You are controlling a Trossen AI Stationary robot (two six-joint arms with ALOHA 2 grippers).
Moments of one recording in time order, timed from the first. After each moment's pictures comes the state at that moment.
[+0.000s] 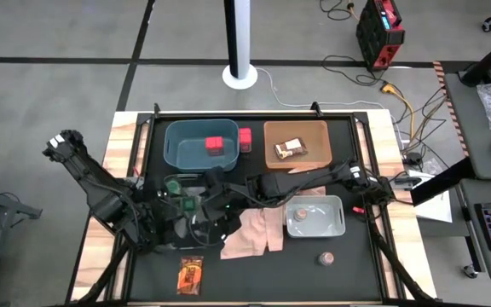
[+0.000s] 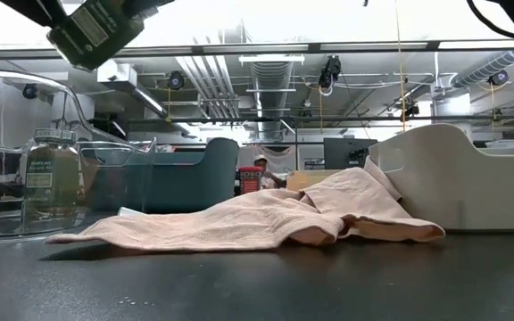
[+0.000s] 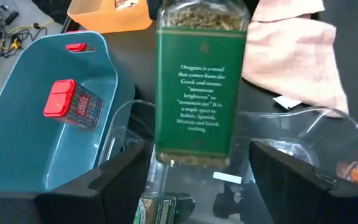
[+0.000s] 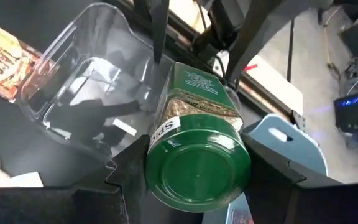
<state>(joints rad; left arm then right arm) -0.79 1.21 1.11 -1.20 -0.73 -0.81 0.21 2.24 2.30 -0.75 0.24 -0.50</state>
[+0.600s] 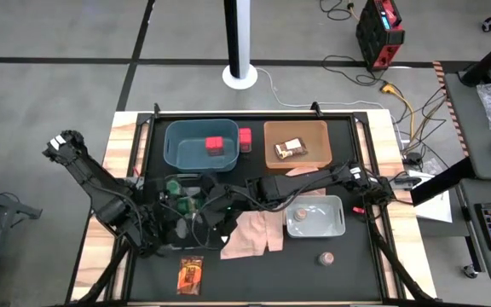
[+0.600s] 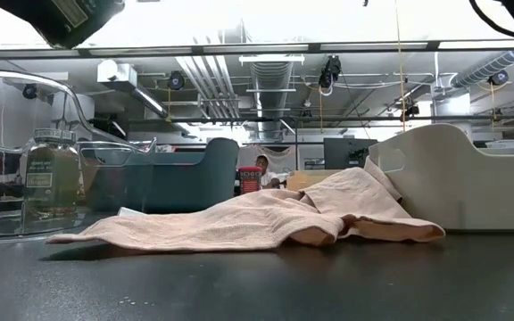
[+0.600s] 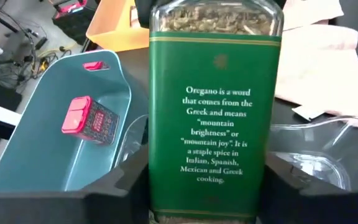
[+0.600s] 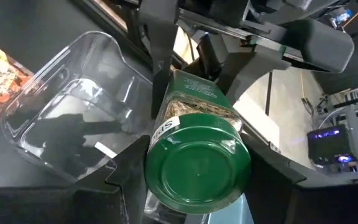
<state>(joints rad) -0.79 1.23 1.05 -1.14 -0.85 -0.77 0.23 2.24 2.27 -0.61 0.24 -0.63</state>
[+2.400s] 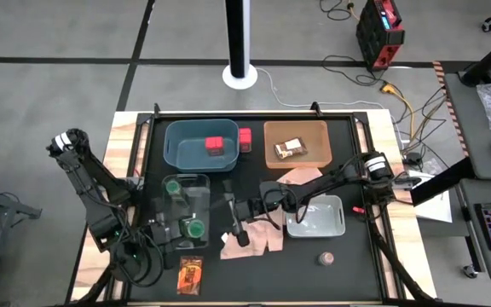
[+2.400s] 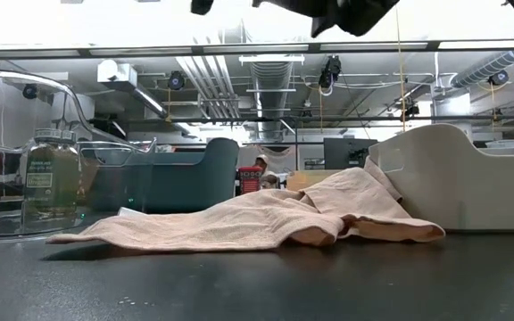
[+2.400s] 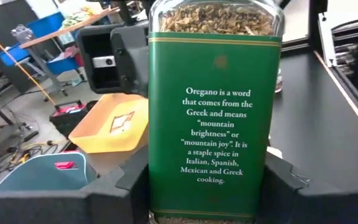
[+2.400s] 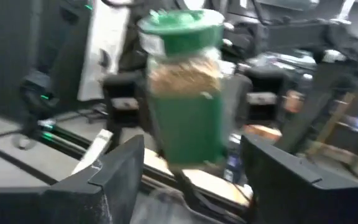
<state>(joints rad) -1.00 1.24 0.92 -0.48 -1.20 -0.50 0.19 2.02 1.32 0.85 -0.17 -0.26</state>
